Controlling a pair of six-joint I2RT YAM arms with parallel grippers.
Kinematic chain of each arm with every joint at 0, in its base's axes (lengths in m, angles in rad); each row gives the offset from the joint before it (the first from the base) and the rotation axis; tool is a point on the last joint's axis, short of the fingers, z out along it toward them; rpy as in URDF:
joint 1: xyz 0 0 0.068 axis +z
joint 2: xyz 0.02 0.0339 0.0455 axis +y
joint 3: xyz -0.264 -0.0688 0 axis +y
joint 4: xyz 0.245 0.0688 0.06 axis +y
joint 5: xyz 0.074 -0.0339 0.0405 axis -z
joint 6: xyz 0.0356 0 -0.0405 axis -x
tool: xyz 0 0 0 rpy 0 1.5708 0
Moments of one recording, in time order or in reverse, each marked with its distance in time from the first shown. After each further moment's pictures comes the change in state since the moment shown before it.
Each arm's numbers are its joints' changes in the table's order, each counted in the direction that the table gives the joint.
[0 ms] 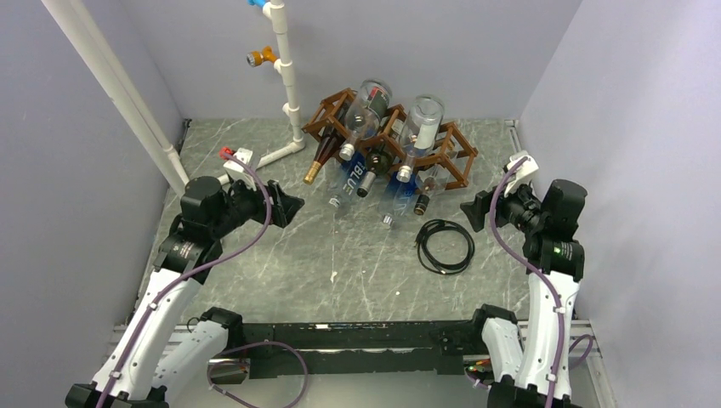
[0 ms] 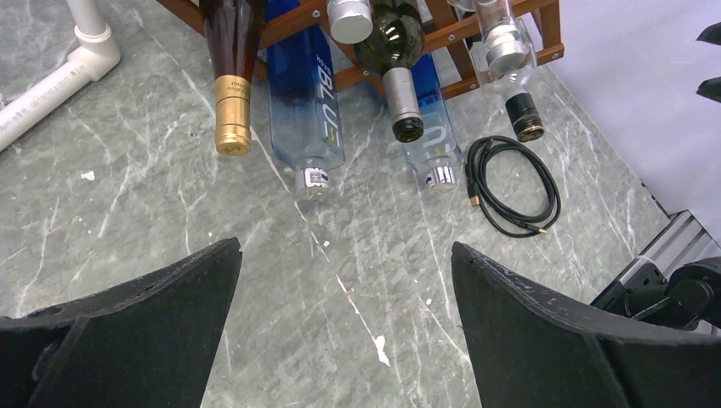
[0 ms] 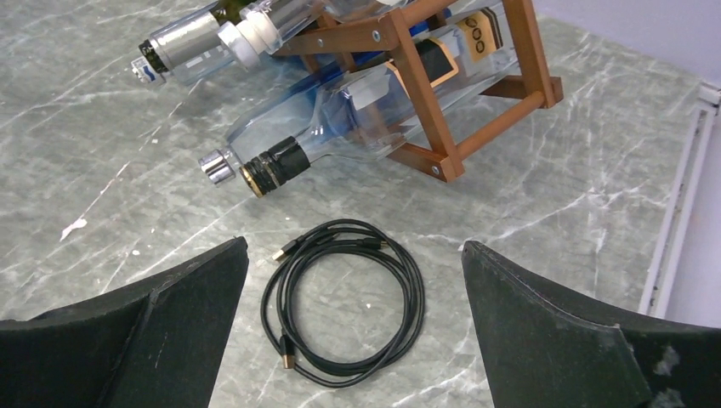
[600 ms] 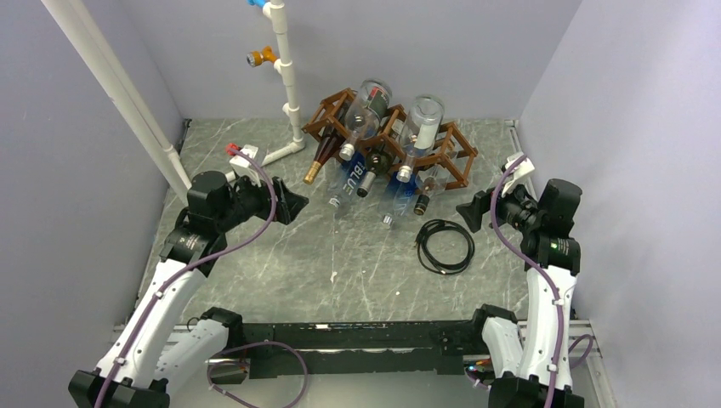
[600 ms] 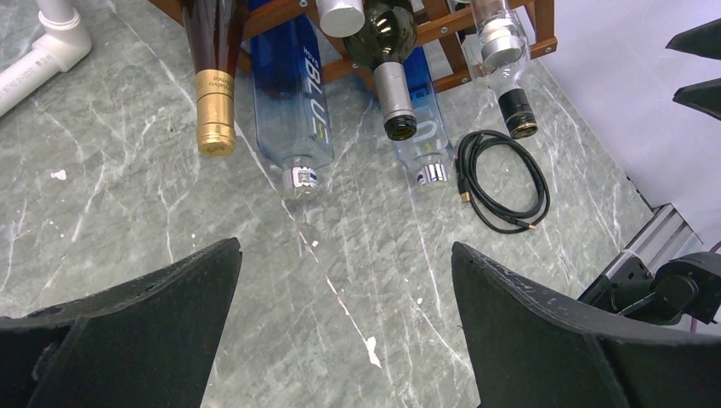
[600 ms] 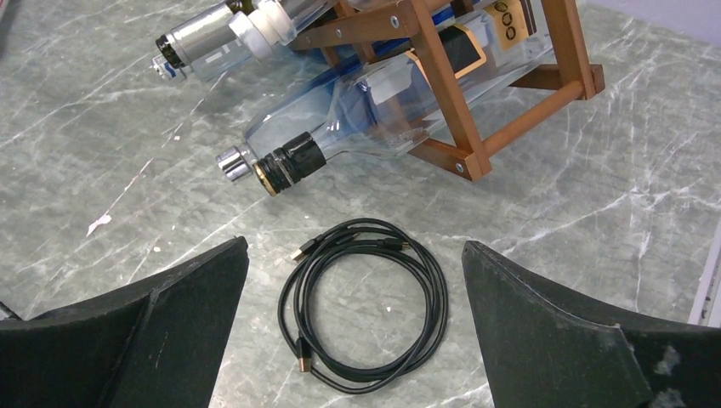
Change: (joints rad) left arm 0.000 0.057 0.000 -0.041 0.039 0.023; right arm 0.000 0.030 0.045 -0.038 -0.053 -0.032
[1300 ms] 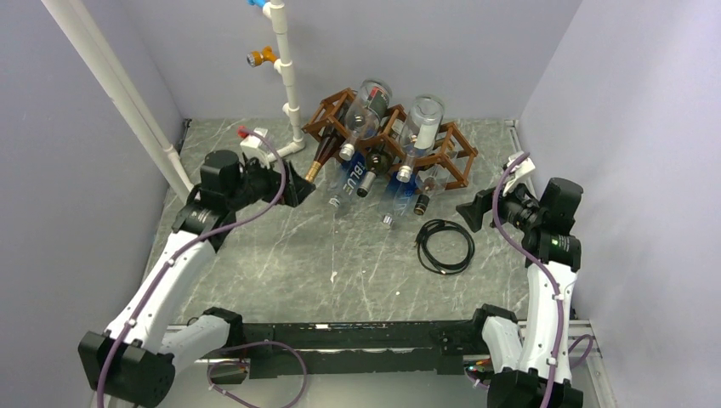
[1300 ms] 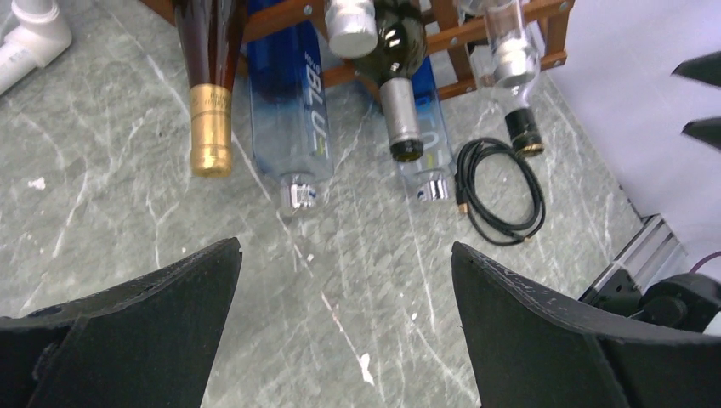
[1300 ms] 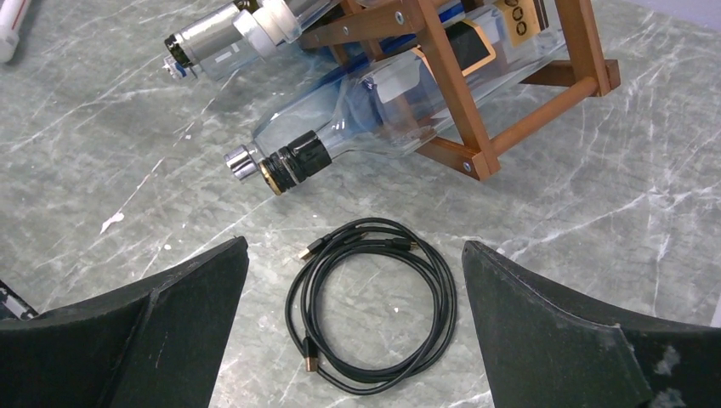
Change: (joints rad) left arm 0.000 0.150 -0.070 -0.020 0.008 0.018; right arm -0.020 0.019 0.000 0.002 -0.043 0.003
